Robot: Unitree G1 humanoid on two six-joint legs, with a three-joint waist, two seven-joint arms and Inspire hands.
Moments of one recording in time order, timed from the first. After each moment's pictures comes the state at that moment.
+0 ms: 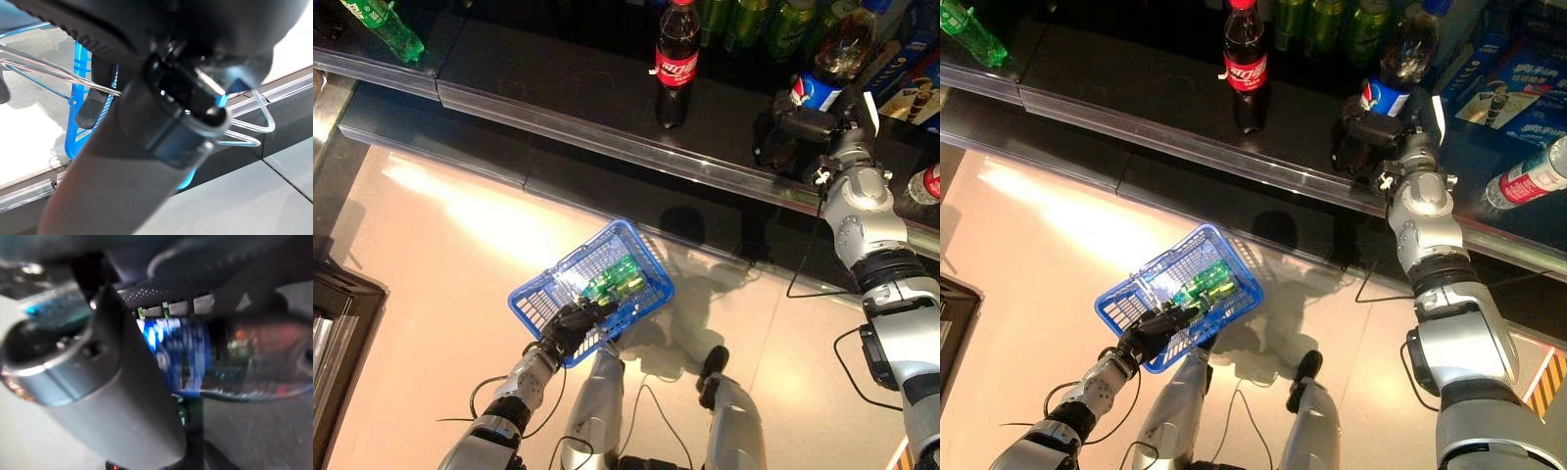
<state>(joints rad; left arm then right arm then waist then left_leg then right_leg) -0.35 0.28 -0.23 0.96 -0.97 -0.01 -0.26 -1.05 -0.66 0.30 0.92 0.68 -0.15 -0.09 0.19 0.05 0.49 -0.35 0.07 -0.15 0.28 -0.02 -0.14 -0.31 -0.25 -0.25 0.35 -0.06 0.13</state>
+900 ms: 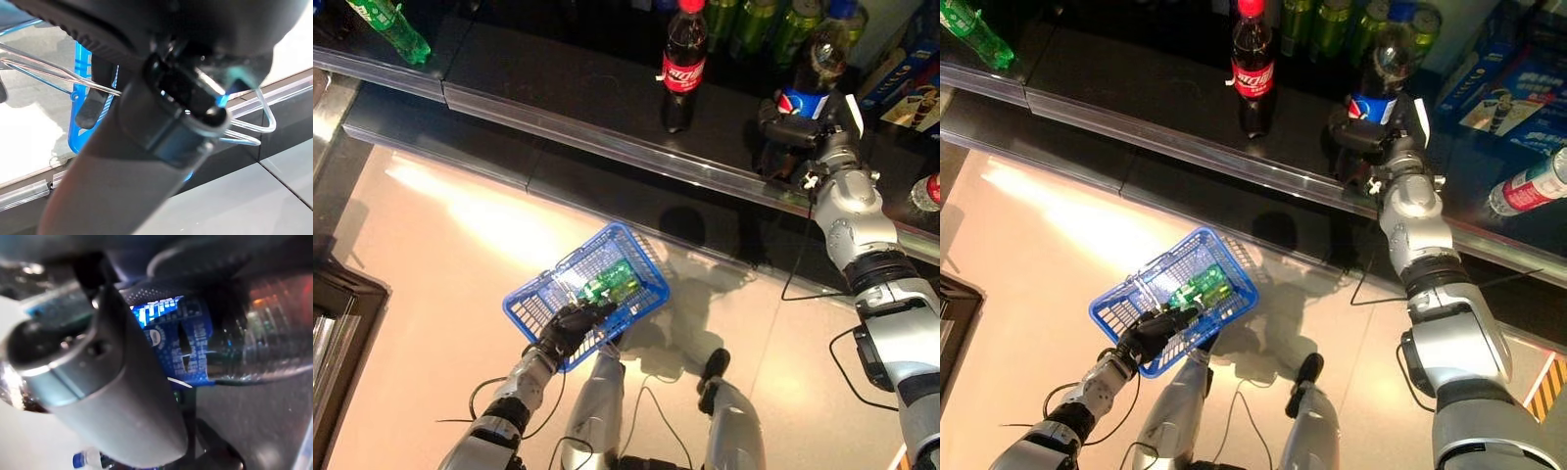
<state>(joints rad) -0.33 0.28 -0.22 0.97 -0.97 -0.01 -0.26 -1.01 -0.63 0.32 0.86 0.61 -0.15 -0.08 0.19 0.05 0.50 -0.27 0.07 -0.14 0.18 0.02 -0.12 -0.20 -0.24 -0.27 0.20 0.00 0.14</state>
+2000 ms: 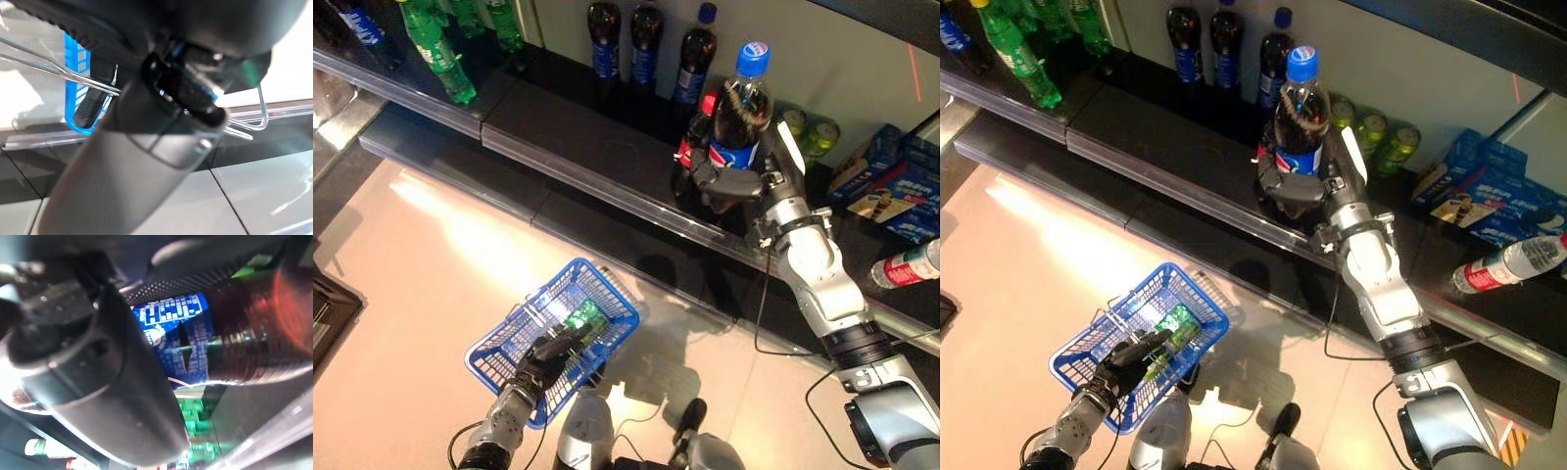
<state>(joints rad) -0.07 0.28 -0.02 0.70 -0.97 0.07 -0.23 -0.57 -0.54 0.25 0.17 0.37 -0.14 -0.08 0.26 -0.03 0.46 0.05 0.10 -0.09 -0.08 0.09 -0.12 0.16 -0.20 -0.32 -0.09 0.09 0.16</state>
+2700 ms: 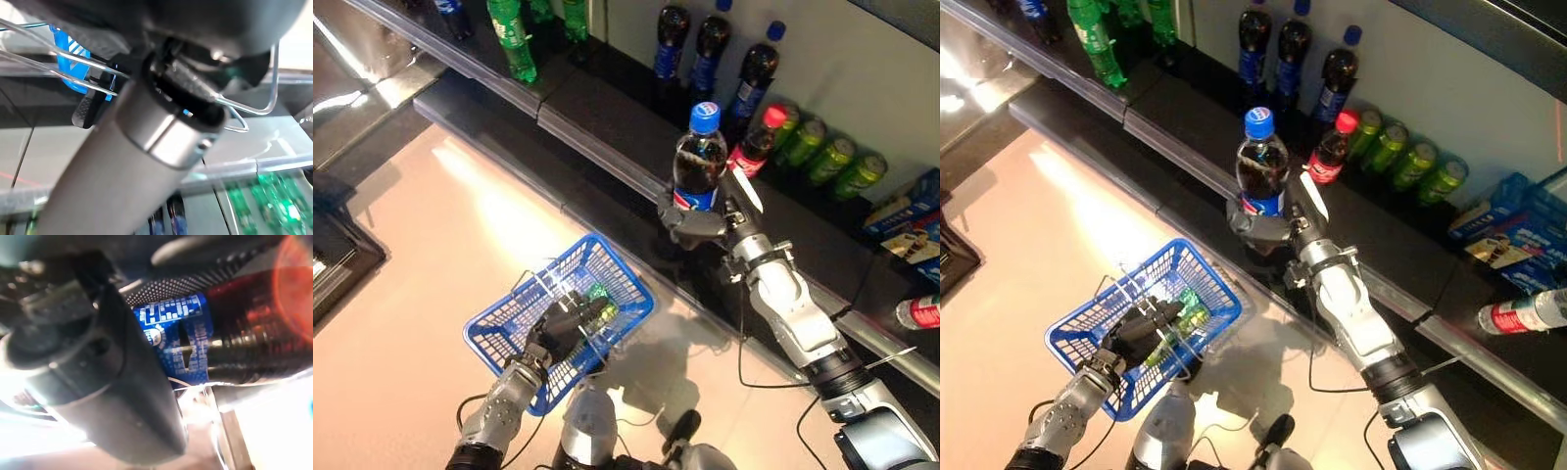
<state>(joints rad) -0.02 0.37 -0.11 0.27 -1.09 0.17 -0.23 -0.48 -0.50 0.38 0.11 0.37 -0.14 -0.08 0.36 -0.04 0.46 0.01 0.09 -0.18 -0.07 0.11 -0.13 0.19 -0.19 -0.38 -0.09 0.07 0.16</state>
